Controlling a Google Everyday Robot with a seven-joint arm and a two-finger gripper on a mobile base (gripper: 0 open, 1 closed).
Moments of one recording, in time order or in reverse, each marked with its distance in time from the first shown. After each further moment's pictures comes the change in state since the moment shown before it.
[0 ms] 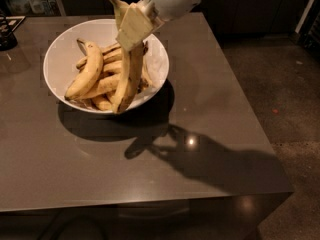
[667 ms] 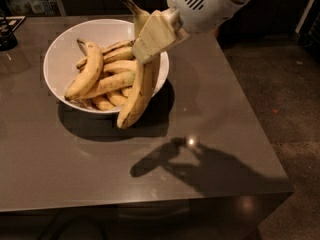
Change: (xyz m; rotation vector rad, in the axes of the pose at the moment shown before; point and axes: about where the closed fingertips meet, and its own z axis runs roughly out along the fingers) arm 0.040 0.010 -0.033 0.079 -0.002 0.166
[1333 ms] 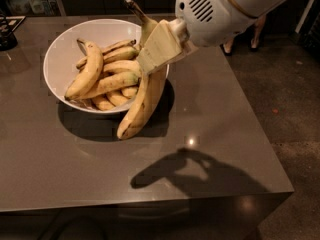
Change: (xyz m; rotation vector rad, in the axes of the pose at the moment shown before) arm 0.025 0.013 -0.015 0.040 0.004 0.114
